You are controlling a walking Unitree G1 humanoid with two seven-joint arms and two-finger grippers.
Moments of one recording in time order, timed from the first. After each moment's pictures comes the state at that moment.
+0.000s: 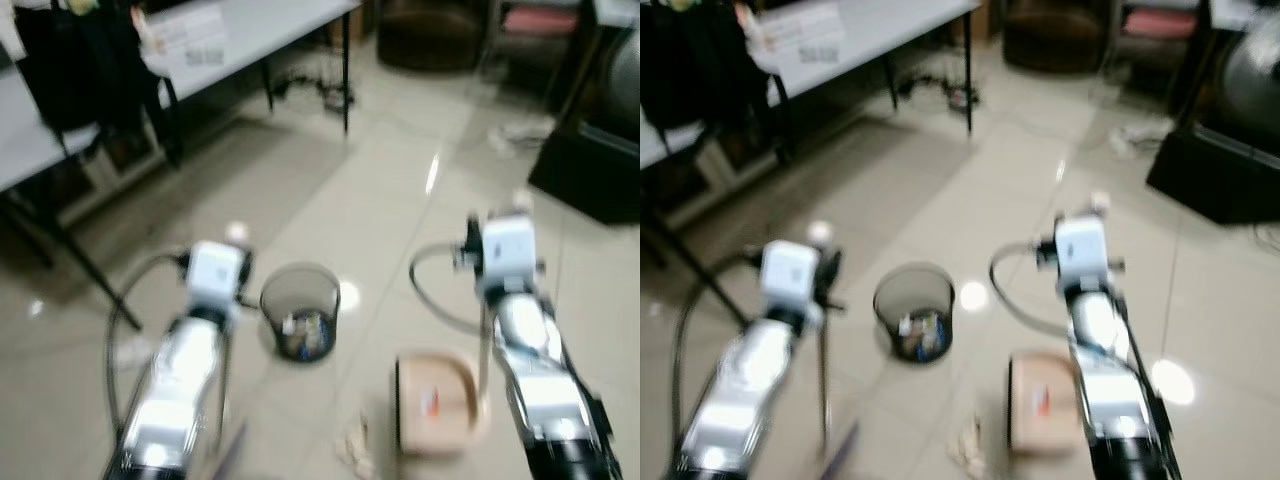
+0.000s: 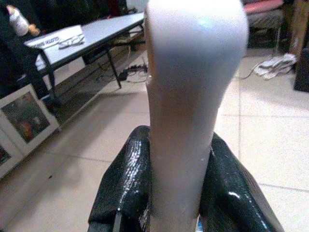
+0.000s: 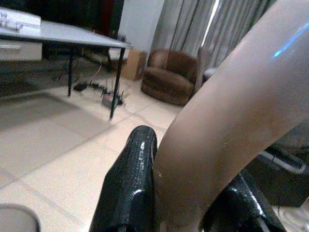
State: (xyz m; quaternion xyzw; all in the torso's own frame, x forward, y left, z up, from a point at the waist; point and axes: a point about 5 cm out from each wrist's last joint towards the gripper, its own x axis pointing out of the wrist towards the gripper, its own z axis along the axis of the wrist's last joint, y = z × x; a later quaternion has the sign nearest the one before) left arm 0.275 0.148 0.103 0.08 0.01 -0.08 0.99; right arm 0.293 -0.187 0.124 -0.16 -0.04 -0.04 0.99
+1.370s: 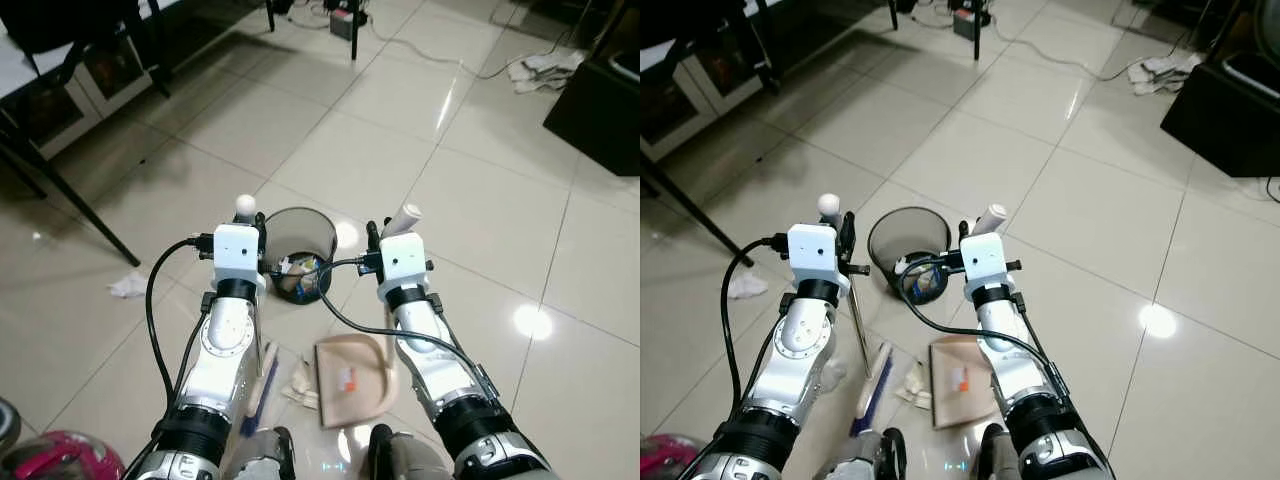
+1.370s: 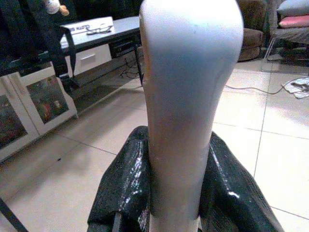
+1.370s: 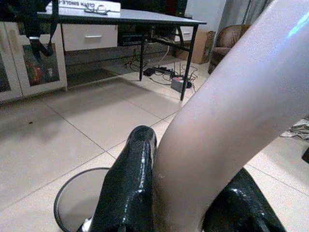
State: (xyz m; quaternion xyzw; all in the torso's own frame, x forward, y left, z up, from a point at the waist) left arm 0.312 0.130 0.107 0.06 -0.10 0.00 0.99; right arm 0.316 -0.083 0.091 -0.08 -0.09 0.08 0.99
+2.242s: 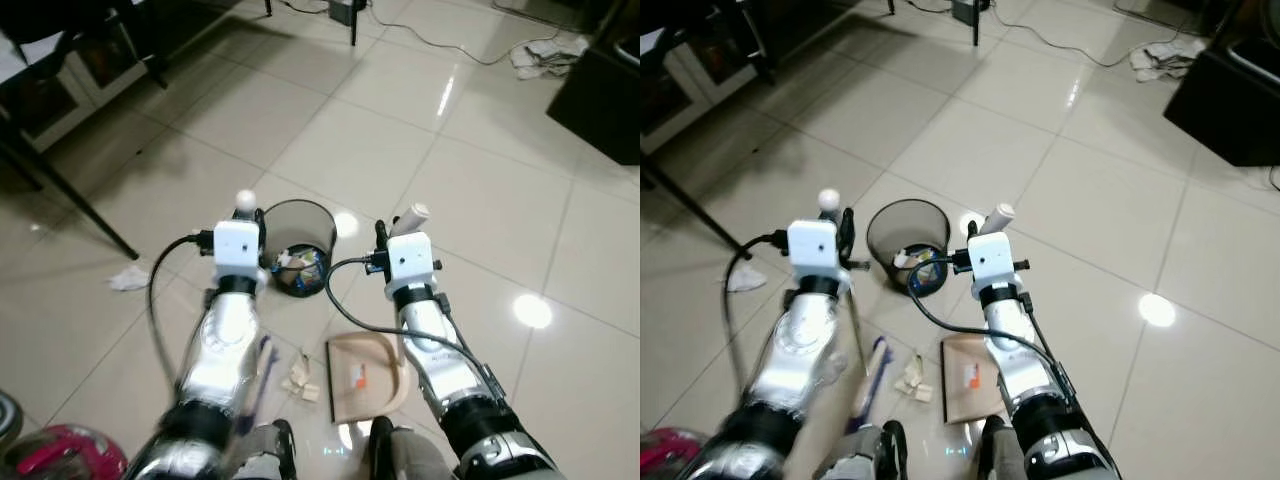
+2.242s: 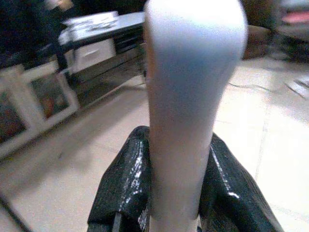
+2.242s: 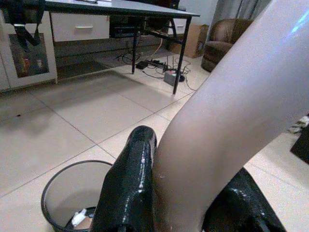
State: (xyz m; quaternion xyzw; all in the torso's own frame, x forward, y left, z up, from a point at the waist) left arm 0.321 0.114 0.108 0.01 -0.10 0.02 0.99; right arm 0.314 -0.084 0.089 -0.10 -0.10 0.06 0.99
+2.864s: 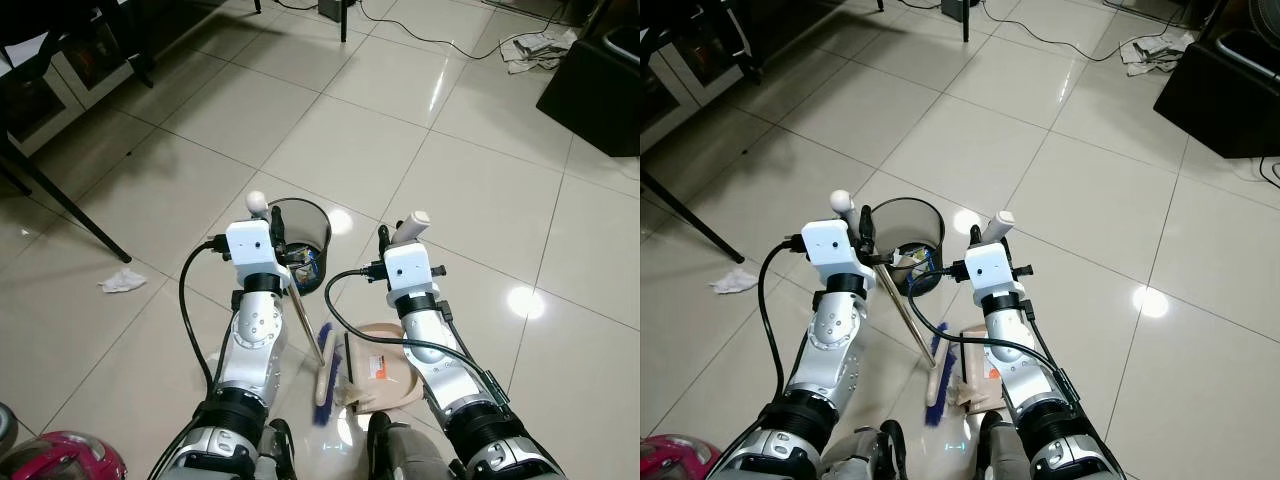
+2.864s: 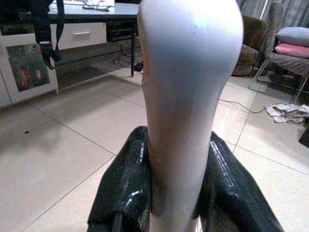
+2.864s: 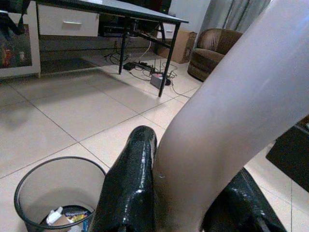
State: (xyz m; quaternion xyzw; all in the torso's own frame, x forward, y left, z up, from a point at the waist) left arm 0.322 0.099 0.105 -0.05 -0.11 0.02 0.99; right arm 0.309 -0.091 0.083 -0.14 -0.11 0.05 0.98
